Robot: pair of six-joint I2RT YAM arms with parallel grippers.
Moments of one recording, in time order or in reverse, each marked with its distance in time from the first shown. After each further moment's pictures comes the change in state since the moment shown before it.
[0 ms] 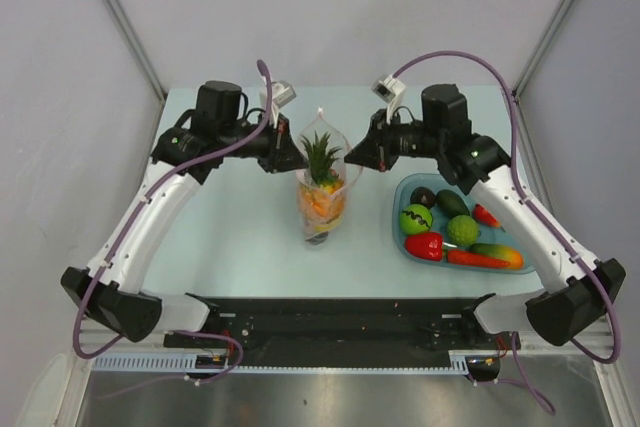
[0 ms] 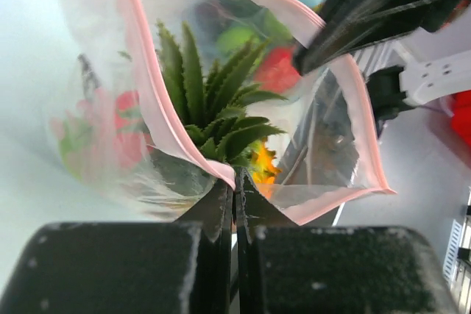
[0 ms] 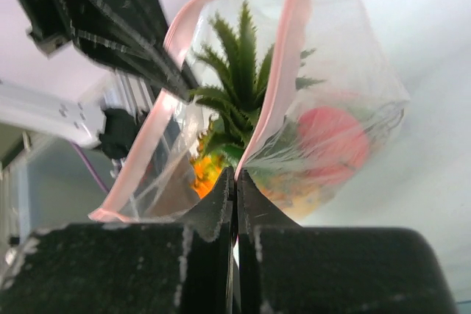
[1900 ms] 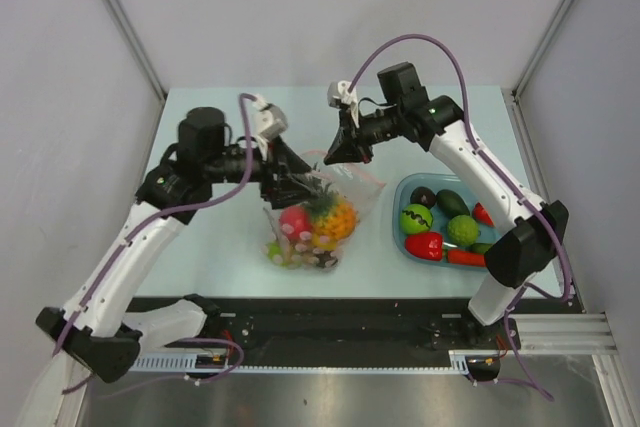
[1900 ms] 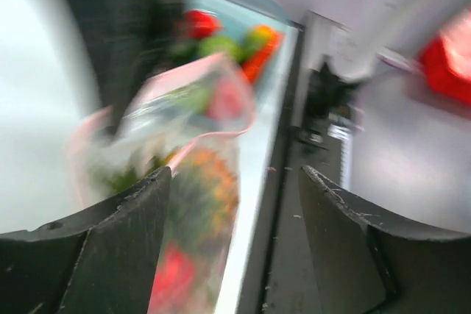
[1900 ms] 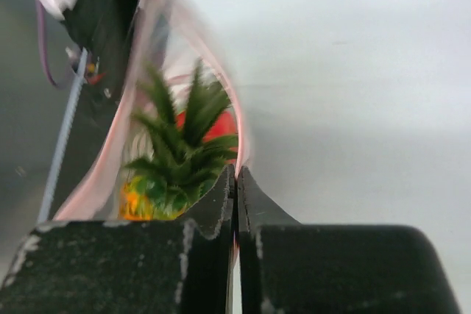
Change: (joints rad) left arm -0.103 -0.238 -0.241 0.249 0.146 0.080; right arm 0.041 0.340 0.331 -0.290 -0.313 -0.727
